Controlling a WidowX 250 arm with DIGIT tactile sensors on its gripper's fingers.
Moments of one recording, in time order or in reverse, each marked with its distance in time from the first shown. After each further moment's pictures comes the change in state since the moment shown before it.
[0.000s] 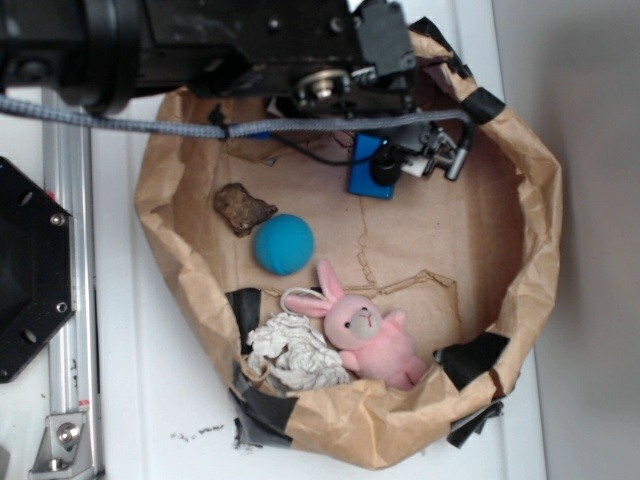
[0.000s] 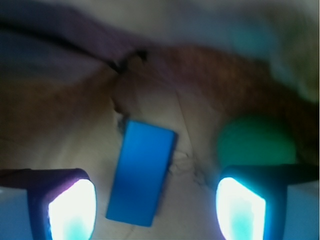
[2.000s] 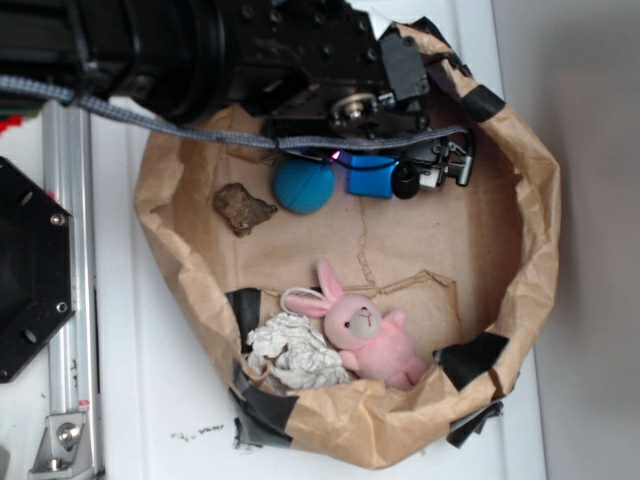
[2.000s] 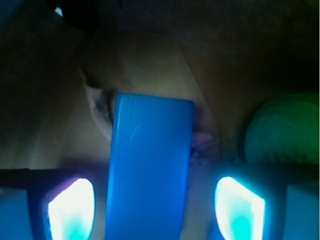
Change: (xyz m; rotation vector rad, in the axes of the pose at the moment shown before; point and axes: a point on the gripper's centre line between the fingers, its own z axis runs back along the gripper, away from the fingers) arm -0.011 0.004 -0.044 0.019 0.074 0.209
